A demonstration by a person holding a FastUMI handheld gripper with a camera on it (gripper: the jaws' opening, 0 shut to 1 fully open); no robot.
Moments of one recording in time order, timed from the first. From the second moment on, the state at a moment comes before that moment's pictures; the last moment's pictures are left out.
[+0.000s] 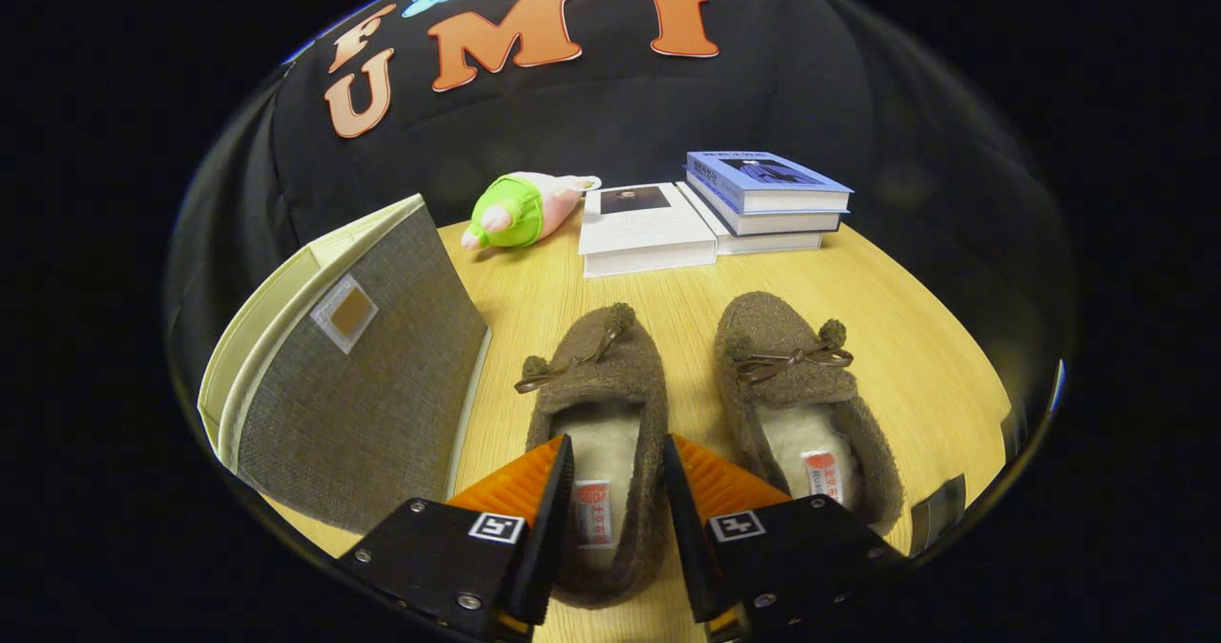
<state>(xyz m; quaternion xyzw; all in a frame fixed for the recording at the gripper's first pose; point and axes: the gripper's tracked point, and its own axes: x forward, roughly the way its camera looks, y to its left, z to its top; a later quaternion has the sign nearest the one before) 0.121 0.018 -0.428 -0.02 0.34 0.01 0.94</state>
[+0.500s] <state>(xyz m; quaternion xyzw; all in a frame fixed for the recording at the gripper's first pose) 0.125 0.015 -0.418 -0.01 0.35 -0.01 0.94</state>
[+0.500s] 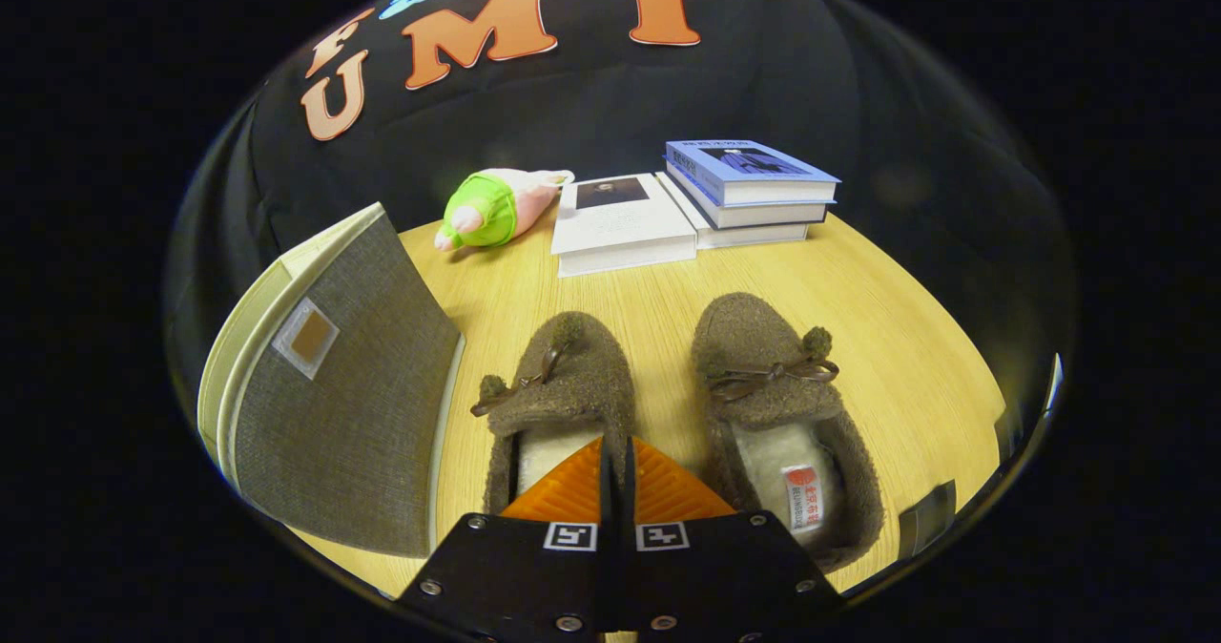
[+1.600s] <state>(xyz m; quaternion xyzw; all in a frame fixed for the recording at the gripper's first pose) 0.145 0.119 -0.237 0.02 0.25 0.04 0.97</state>
